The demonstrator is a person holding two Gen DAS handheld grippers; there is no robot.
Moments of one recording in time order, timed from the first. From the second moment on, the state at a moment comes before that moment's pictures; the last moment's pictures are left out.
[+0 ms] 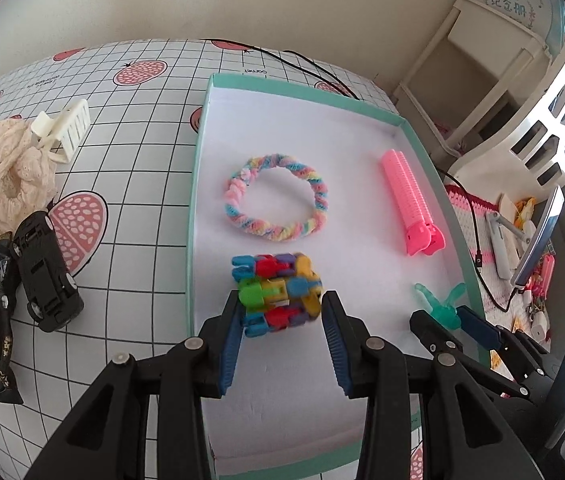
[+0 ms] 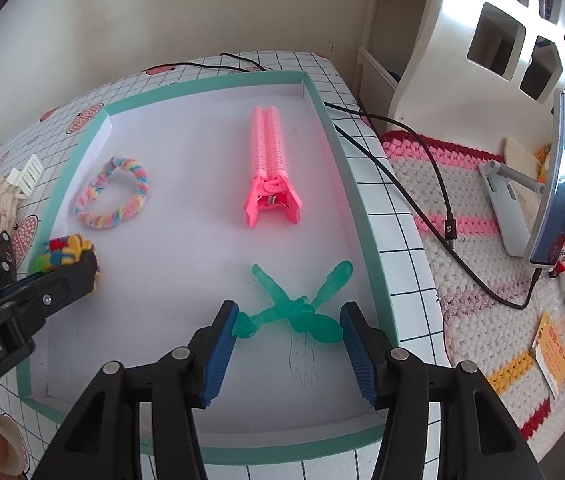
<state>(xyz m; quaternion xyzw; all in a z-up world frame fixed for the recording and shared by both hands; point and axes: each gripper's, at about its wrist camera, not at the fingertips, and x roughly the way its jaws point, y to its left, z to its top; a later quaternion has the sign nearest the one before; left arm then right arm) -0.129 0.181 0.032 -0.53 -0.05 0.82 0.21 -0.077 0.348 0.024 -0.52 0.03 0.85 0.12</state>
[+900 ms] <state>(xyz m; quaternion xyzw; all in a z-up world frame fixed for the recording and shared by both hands) -0.124 0.160 0.073 -0.48 -0.05 0.86 0.17 -0.073 0.339 0.043 -0.48 0.05 0.87 0.11</state>
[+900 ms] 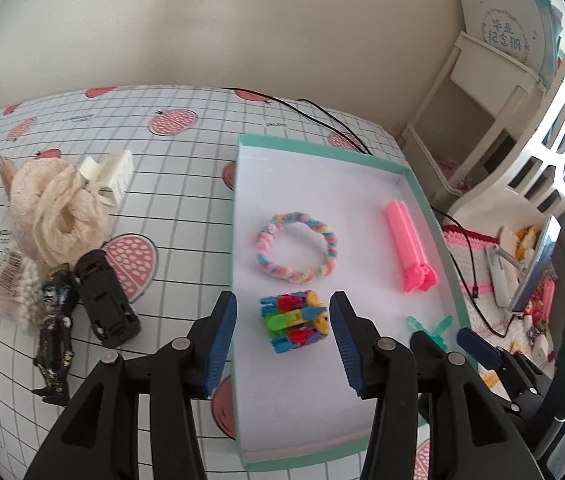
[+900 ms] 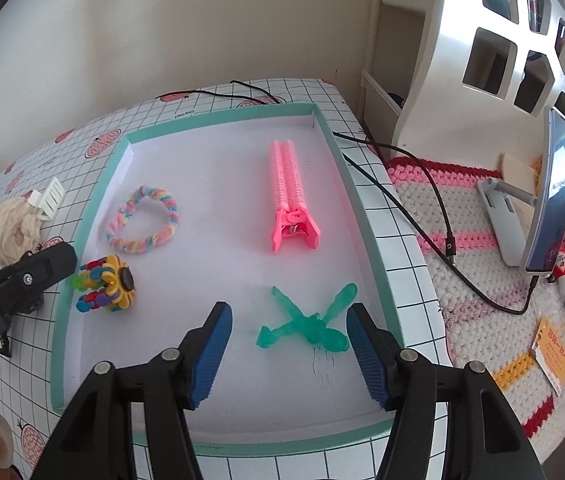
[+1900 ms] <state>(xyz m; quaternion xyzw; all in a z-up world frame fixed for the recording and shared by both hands) -0.130 0.136 0.058 -0.48 -0.06 0.87 0.10 -0.074 0.341 0.037 -0.47 0.07 0.87 0.11</state>
